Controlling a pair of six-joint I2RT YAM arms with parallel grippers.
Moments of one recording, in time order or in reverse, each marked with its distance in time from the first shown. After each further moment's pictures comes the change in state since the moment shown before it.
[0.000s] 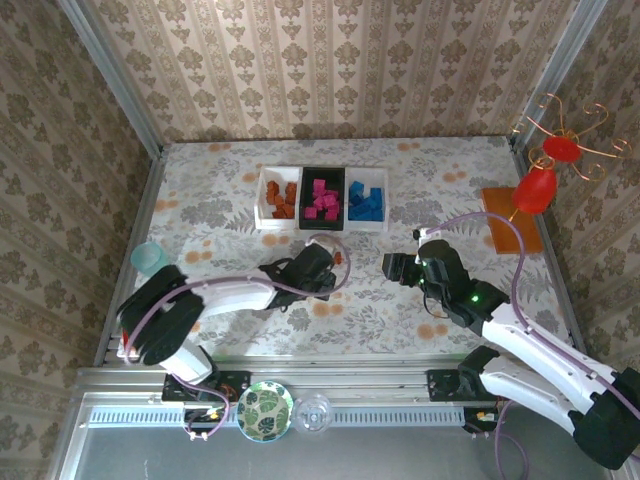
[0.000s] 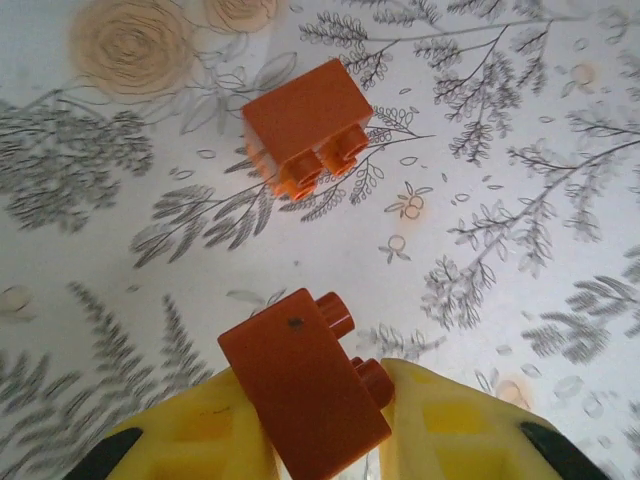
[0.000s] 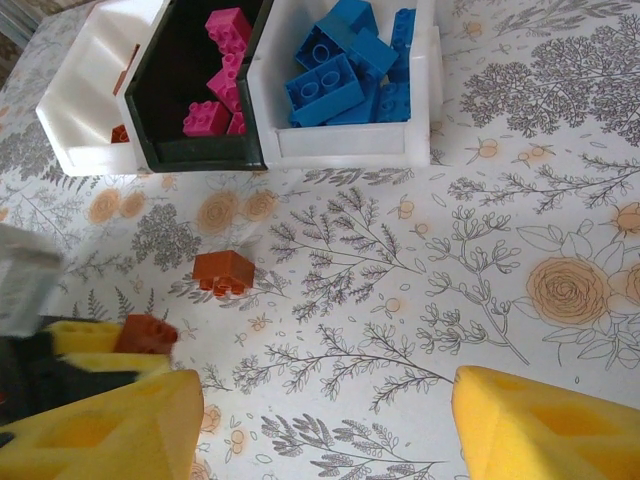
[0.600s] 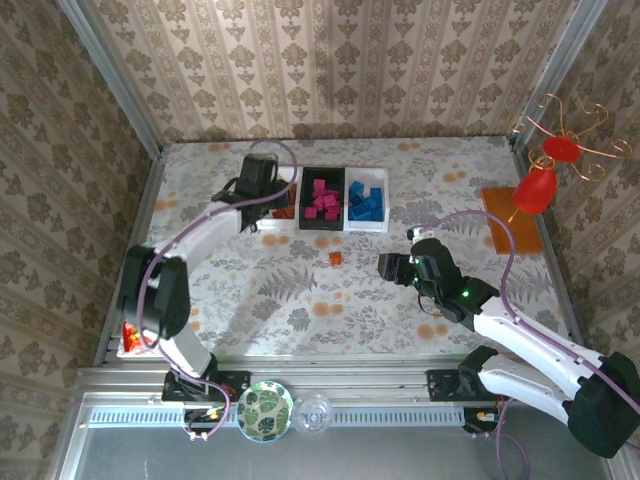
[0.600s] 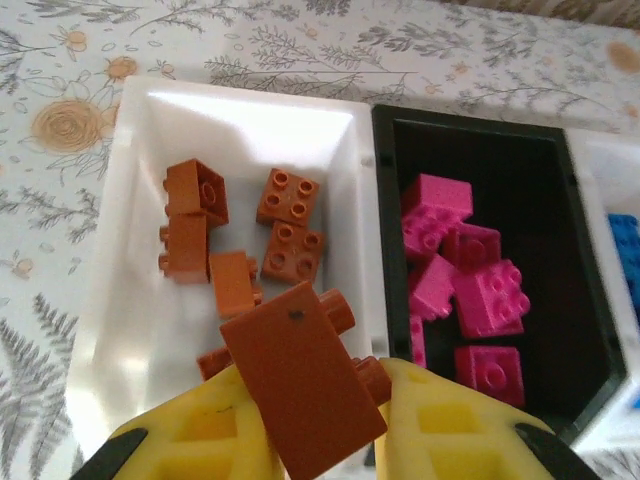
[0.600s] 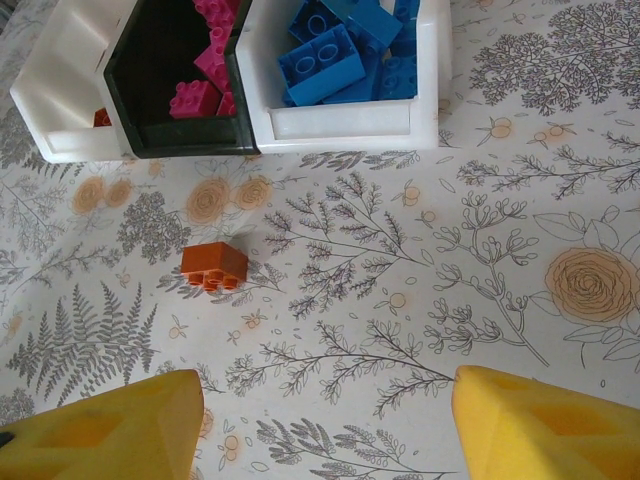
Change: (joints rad) left arm 0.525 0.197 0.539 -0.174 0.087 0.108; right arm 0.000 0.076 -0.012 0.059 -0.012 0.015
